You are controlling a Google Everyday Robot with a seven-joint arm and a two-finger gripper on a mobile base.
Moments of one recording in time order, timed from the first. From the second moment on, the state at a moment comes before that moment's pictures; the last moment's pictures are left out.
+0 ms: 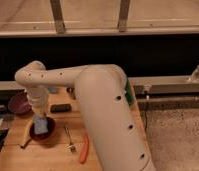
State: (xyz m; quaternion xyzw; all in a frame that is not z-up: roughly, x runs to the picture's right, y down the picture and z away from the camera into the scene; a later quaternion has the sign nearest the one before) arm -0.309 0.133 0.775 -0.42 0.05 0.21 0.88
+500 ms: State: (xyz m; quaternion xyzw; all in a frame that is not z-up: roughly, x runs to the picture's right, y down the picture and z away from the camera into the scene) arm -0.302 0.151 0.750 -0.42 0.05 0.21 0.88
